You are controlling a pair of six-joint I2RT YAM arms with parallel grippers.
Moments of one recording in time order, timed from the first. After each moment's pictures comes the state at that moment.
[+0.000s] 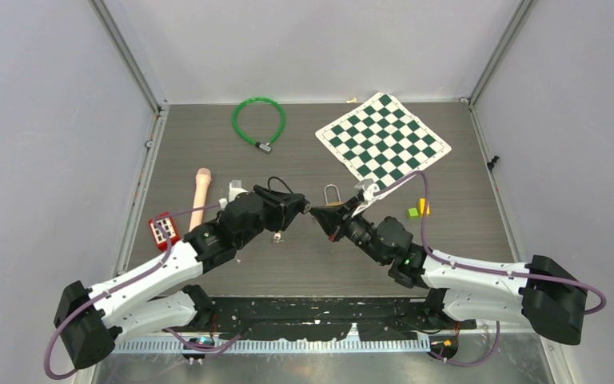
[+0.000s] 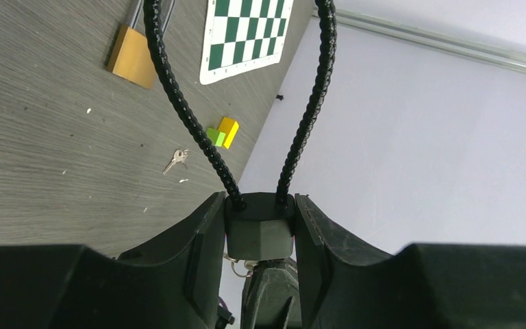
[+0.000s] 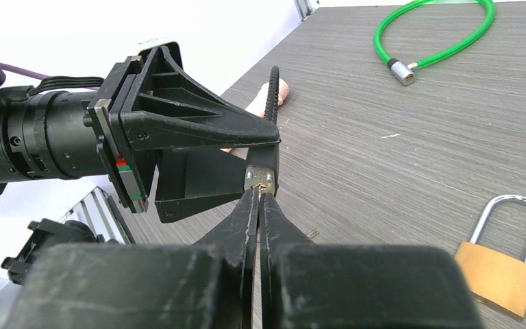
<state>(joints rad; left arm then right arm) -0.86 0.96 0.68 -0.15 -0.26 -1.74 1.05 1.04 0.41 0.73 0.26 0.42</state>
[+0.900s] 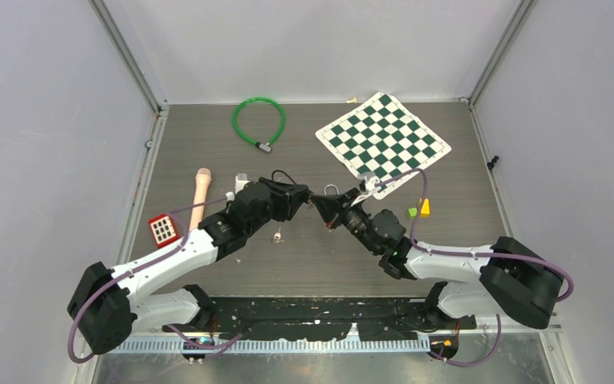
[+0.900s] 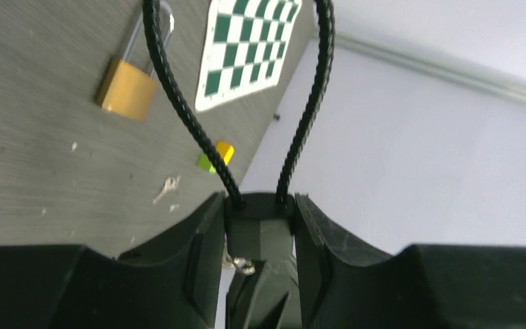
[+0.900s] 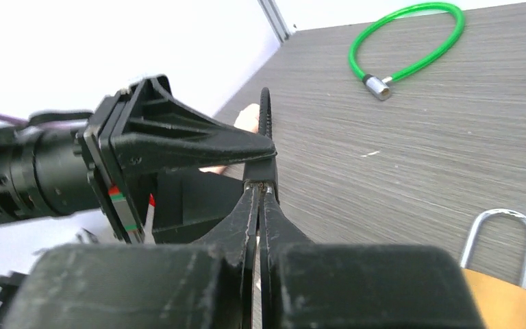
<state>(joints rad) -0.79 1.12 0.69 -0.03 -0.24 -1.75 0.95 1.26 0.40 0.99 0.23 0.44</state>
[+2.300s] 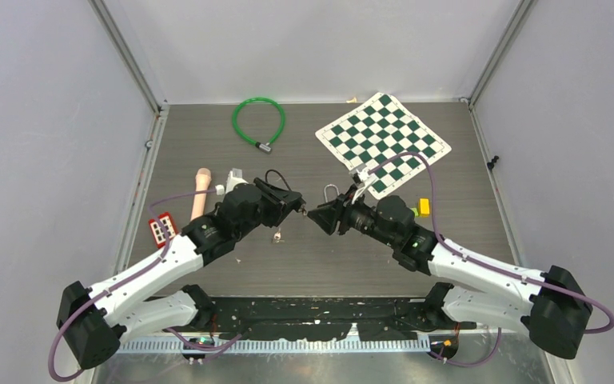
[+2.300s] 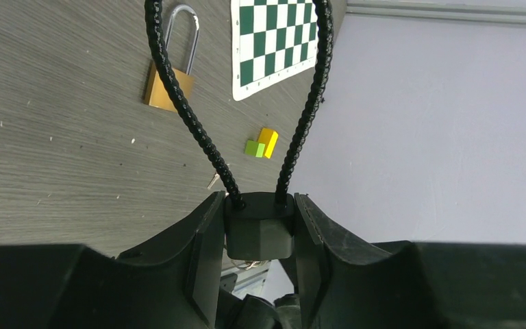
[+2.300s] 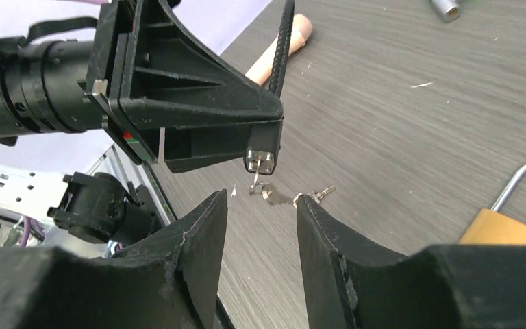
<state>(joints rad) -0.80 0.99 0.74 -0.23 -0.22 -1.52 0.88 1.00 0.56 0.37 -0.08 0.50</state>
